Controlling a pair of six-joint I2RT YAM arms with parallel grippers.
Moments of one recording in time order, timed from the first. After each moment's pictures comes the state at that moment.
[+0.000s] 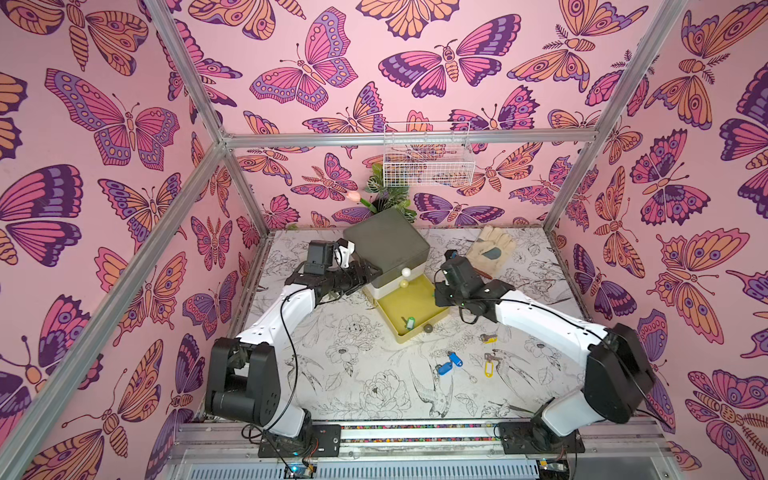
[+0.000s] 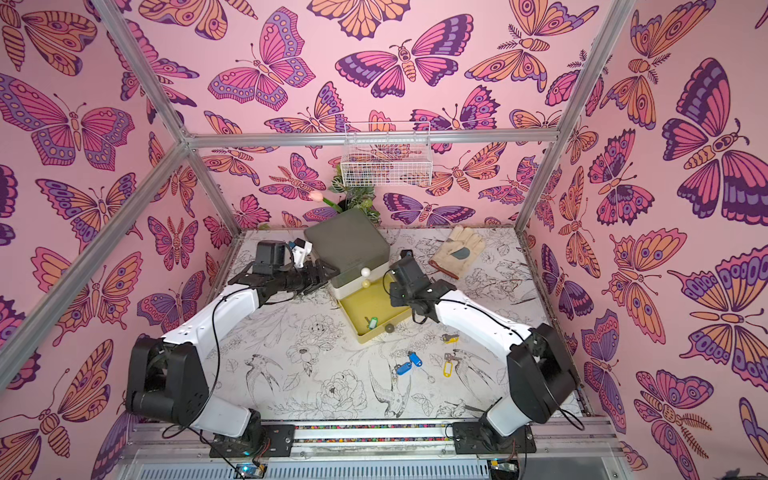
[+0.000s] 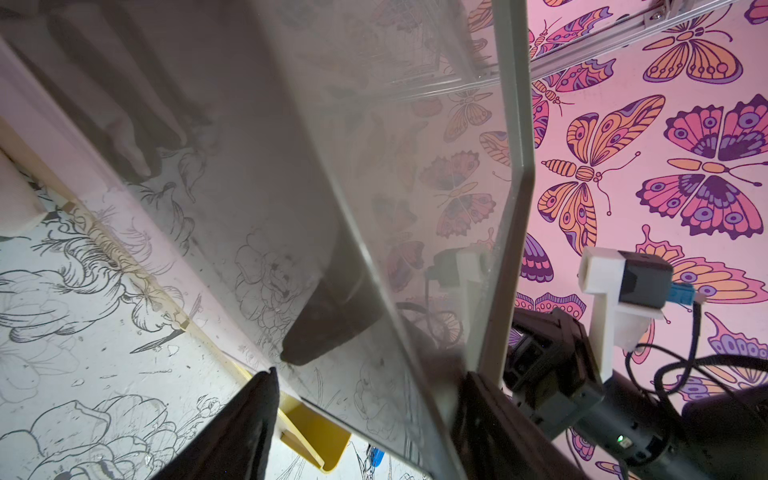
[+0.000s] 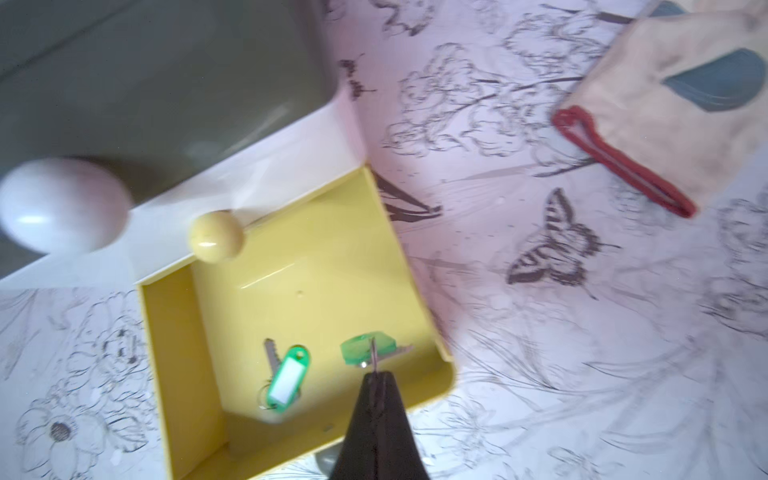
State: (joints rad) left arm -0.20 1.52 1.10 -0.33 0.67 -0.59; right arm 0.68 1.52 1.12 -0.46 0.21 0.45
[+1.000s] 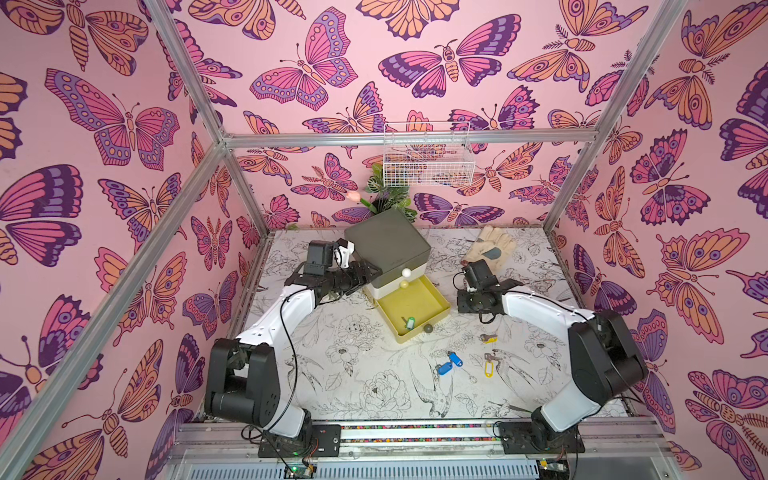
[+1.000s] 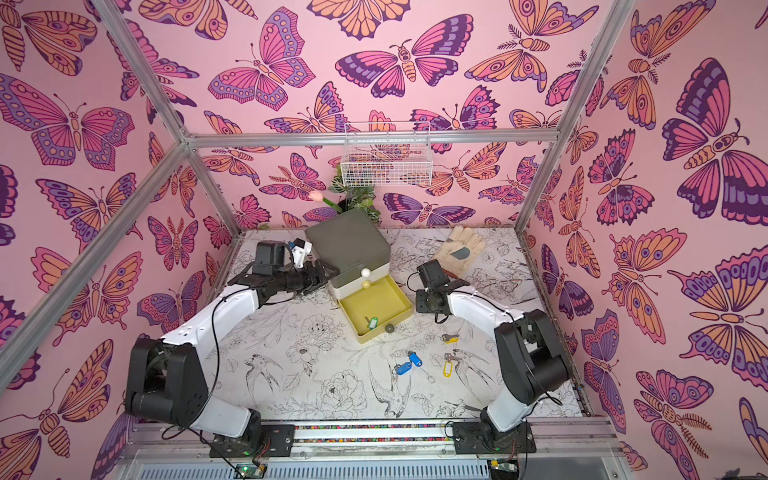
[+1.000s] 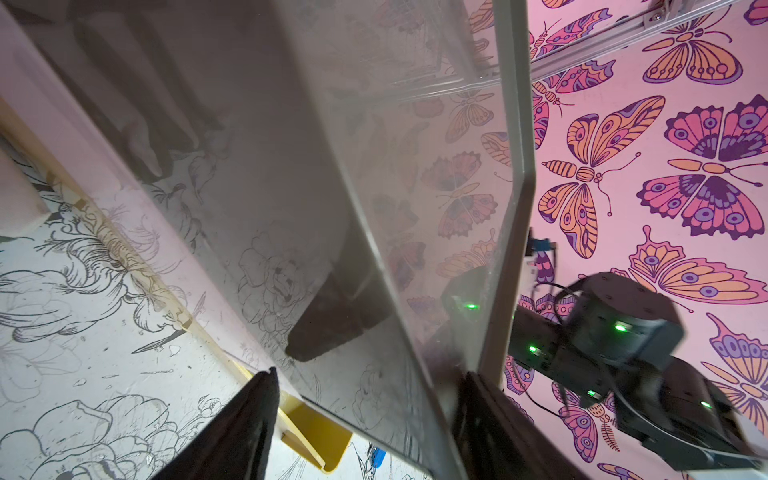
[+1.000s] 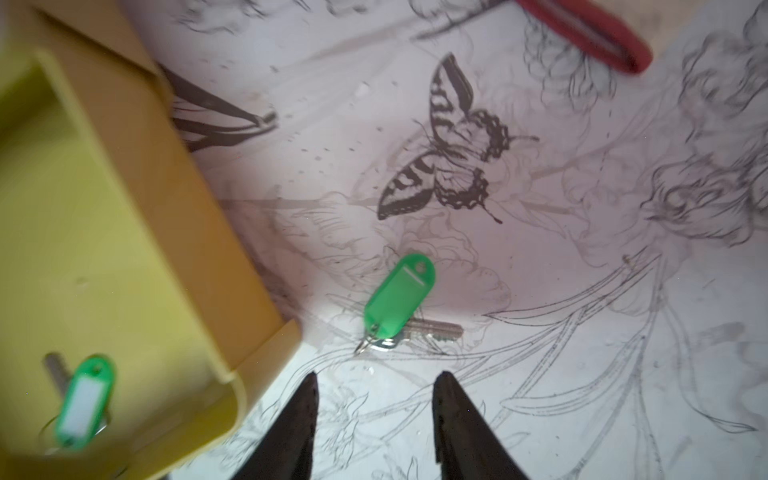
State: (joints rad) left arm -0.20 1.52 1.09 -0.32 0.66 -0.59; right arm 0.53 1.60 1.08 -0.52 0.11 0.38
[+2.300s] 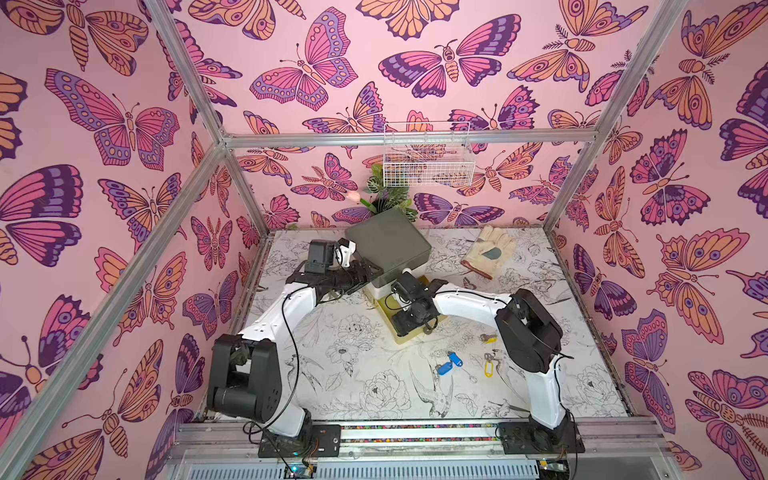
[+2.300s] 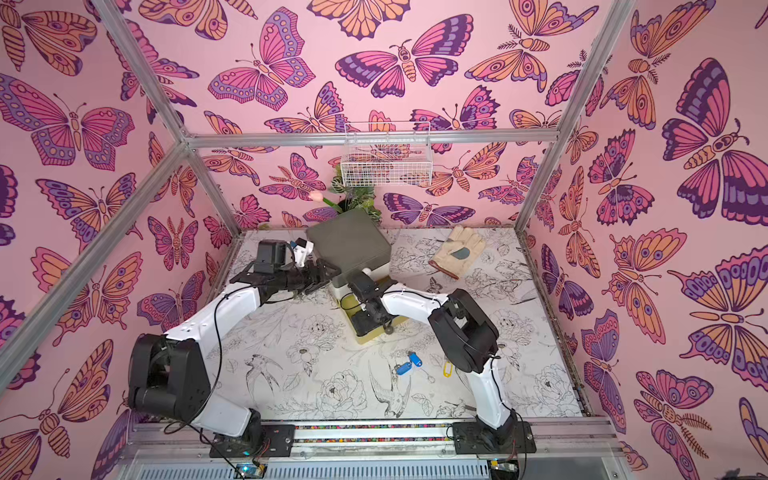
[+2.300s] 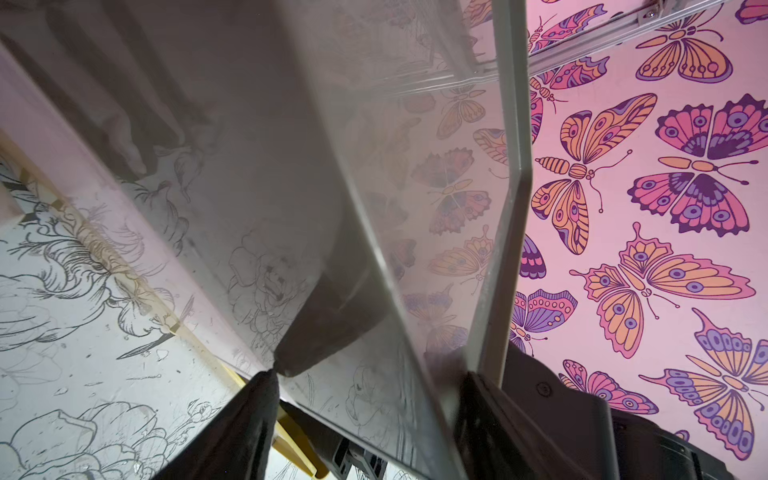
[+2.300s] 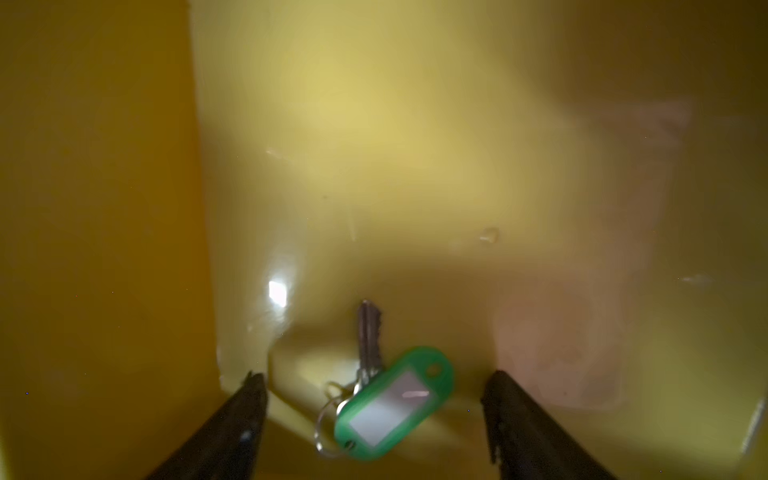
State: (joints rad) left arm -0.20 1.54 1.11 -0.32 0.69 -0.60; right arm 0.88 2.08 1.47 -0.67 0.03 0.21
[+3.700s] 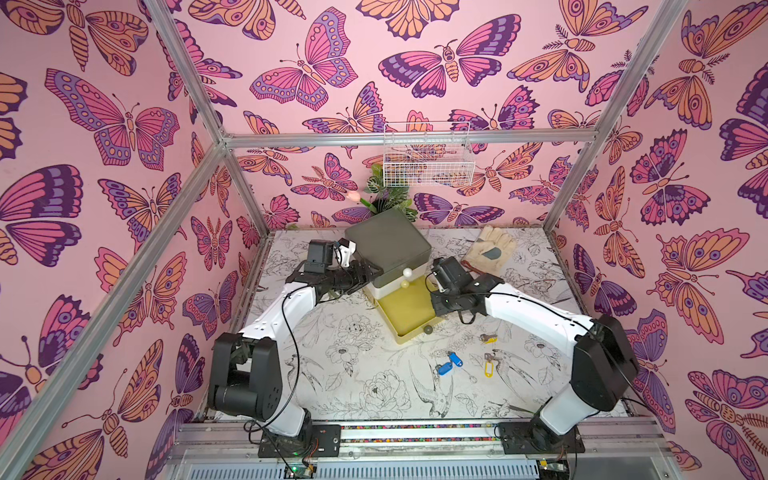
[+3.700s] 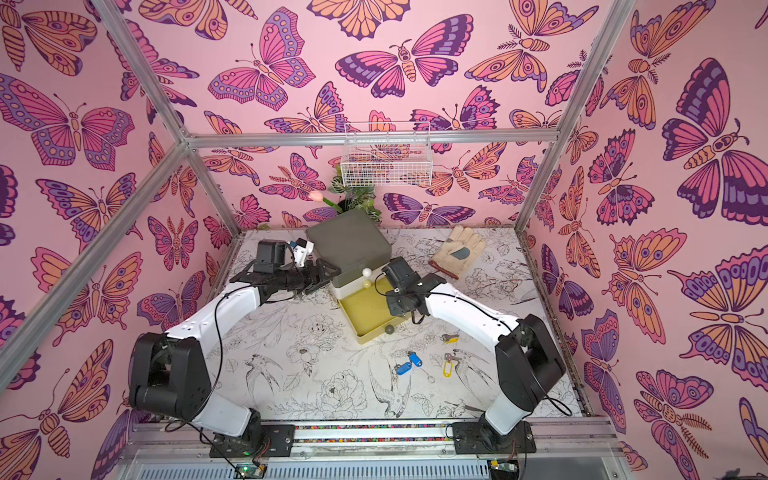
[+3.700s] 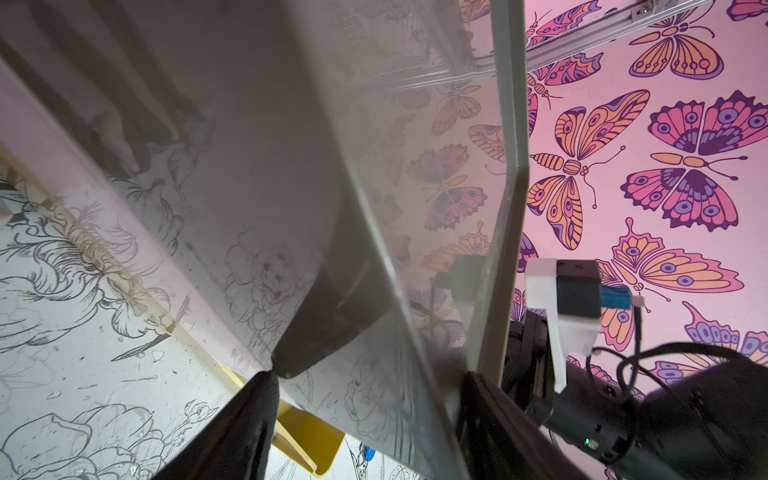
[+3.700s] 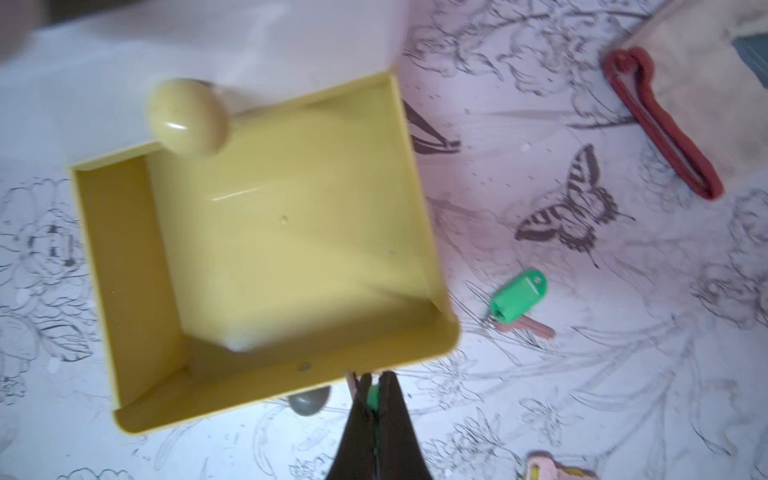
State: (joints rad) left arm -0.19 1.55 1.11 -0.31 0.72 -0.59; right arm 0.71 1.61 1.22 -0.67 0.18 0.33
